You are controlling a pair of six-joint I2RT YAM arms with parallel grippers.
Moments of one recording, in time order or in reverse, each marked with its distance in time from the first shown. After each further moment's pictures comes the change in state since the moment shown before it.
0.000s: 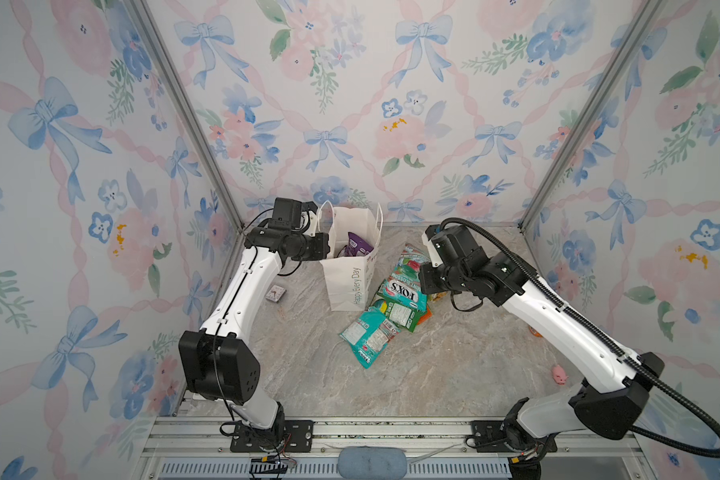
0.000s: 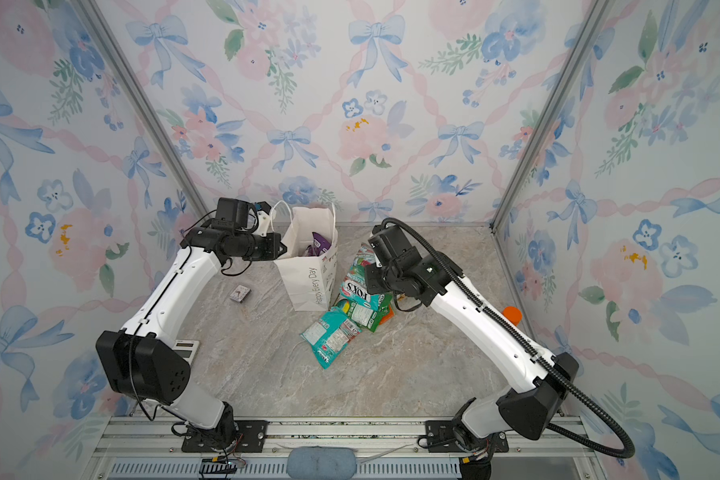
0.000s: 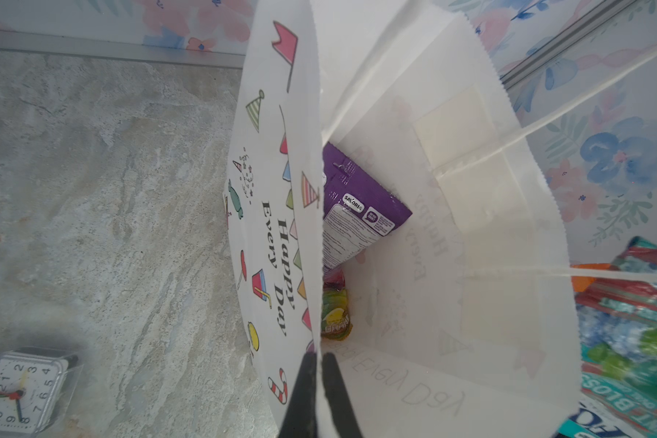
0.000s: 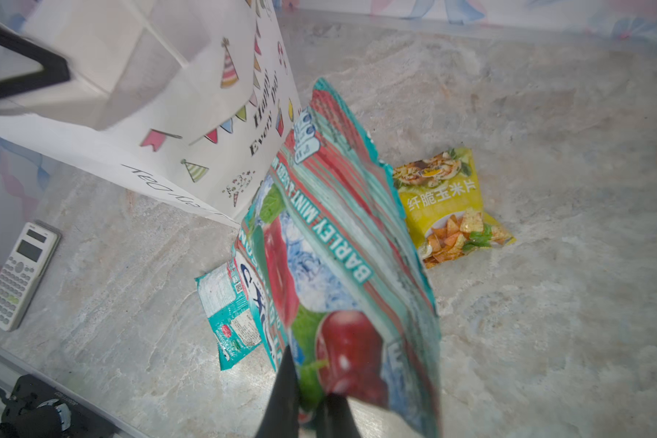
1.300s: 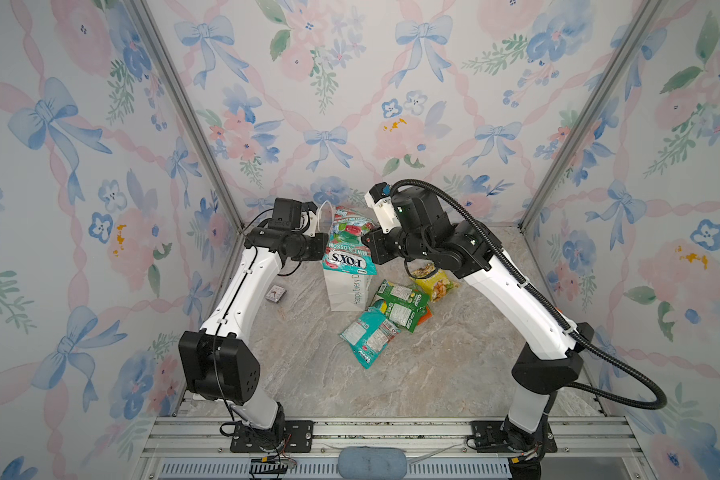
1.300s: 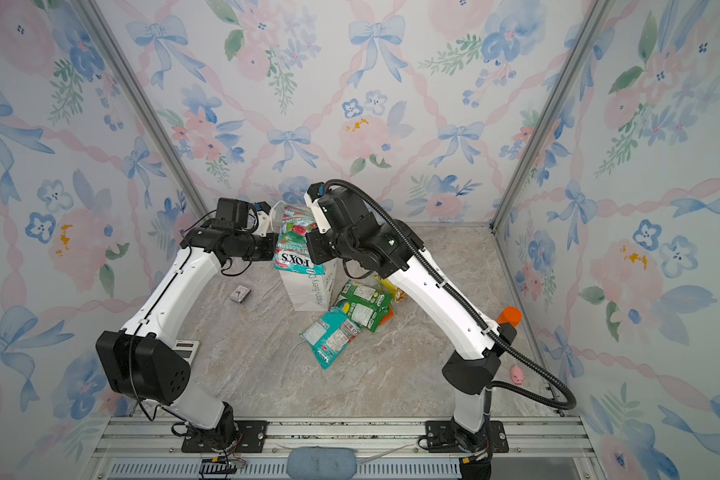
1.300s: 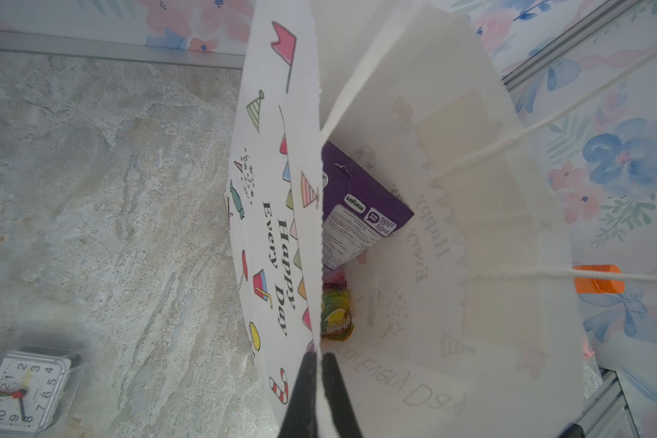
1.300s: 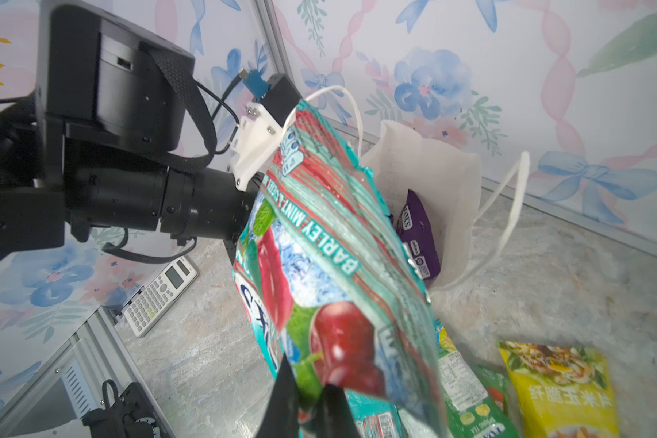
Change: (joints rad) left arm 0.000 0.000 0.000 0.000 -0.005 0.000; right arm 0.162 0.441 0.756 -0.046 -0.080 -0.136
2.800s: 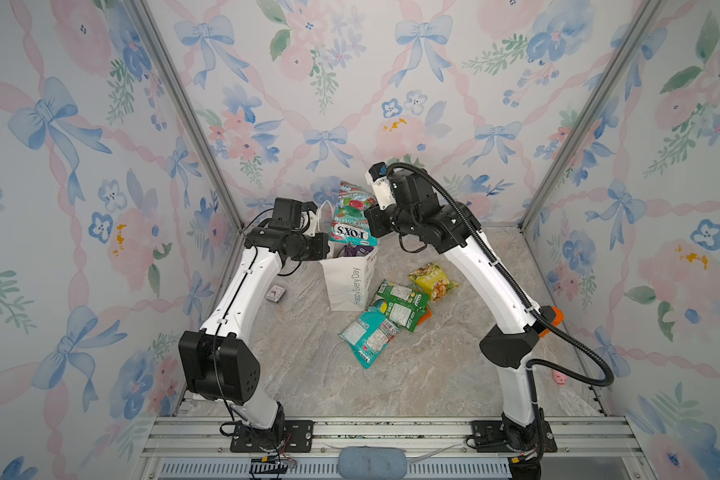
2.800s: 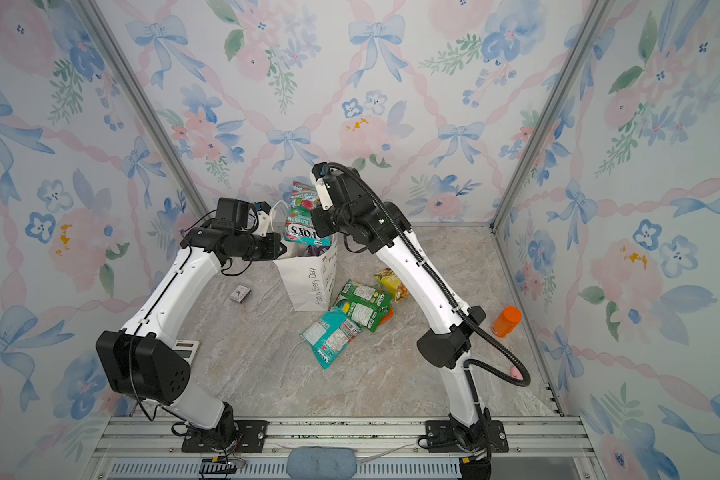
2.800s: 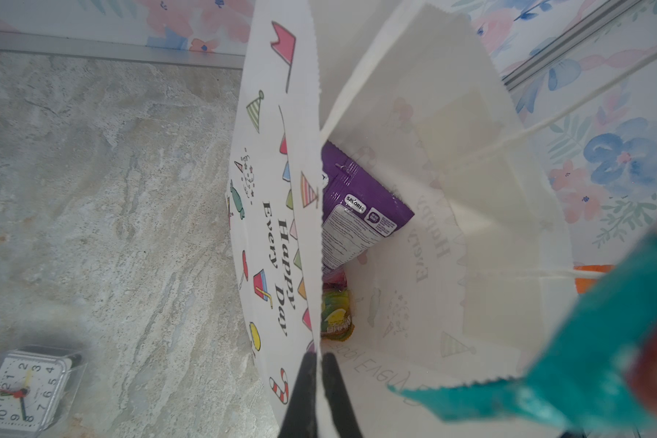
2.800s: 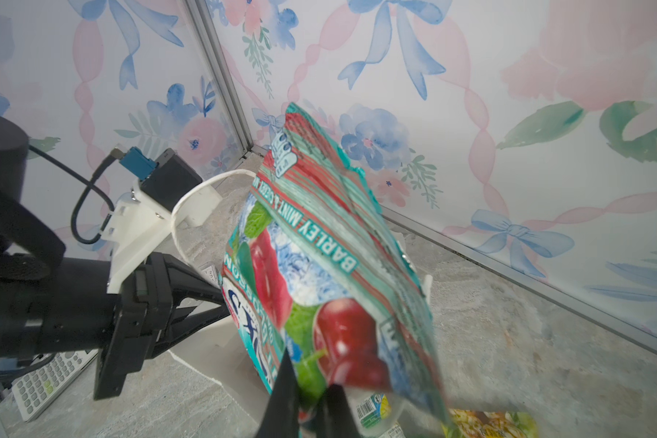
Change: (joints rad) left arm 0.000 0.000 0.000 0.000 -0.003 0.000; right arm -0.129 0.218 0.225 0.047 0.023 -0.130
